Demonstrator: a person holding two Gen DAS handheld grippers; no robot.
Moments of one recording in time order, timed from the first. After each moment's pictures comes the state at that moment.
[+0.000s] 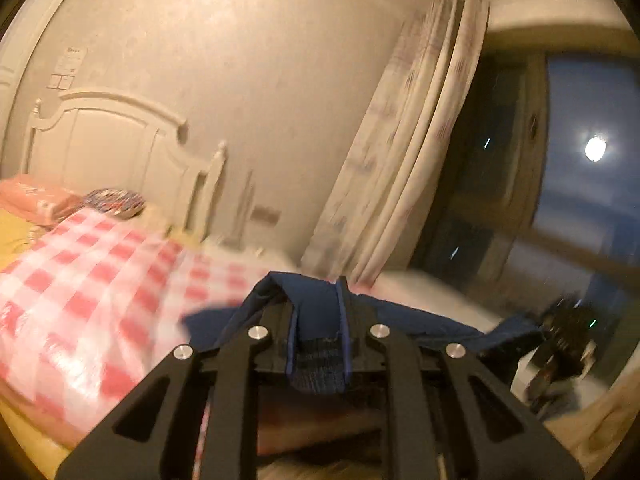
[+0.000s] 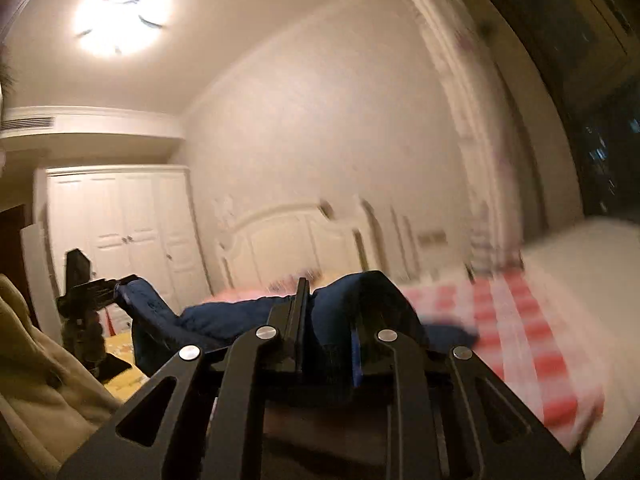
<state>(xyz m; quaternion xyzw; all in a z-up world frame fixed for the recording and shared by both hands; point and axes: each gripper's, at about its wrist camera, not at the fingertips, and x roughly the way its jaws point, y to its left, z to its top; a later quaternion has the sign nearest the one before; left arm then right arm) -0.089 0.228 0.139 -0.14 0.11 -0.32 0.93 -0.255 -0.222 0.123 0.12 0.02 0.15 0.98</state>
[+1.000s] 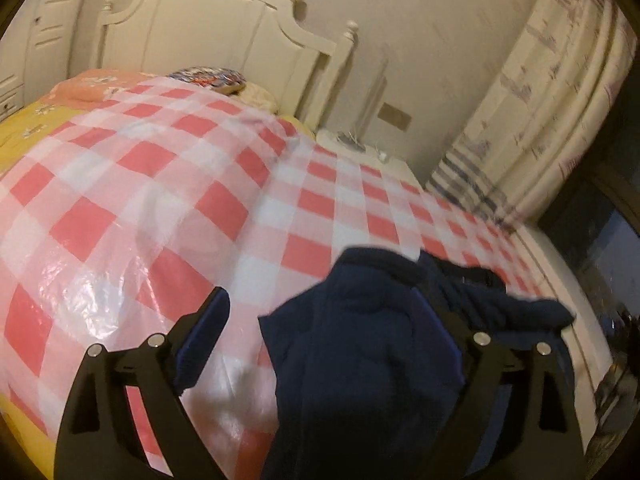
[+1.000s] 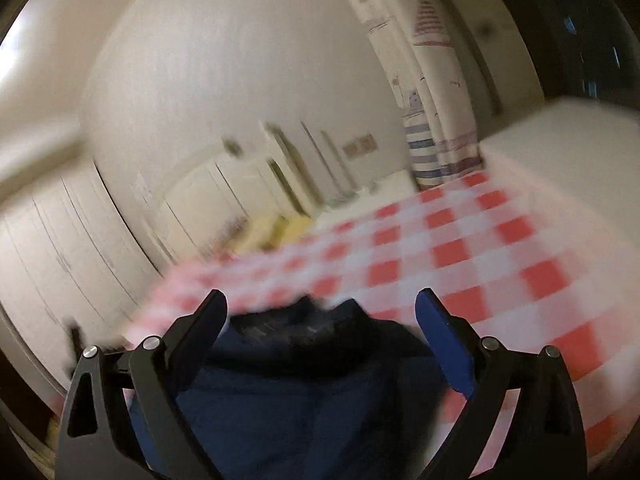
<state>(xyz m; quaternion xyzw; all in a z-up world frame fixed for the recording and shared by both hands) 0.163 0.232 -0.014 -0.13 0.35 -0.15 0.92 -0.020 -0.302 0.058 0.19 0.24 0.03 0.95</state>
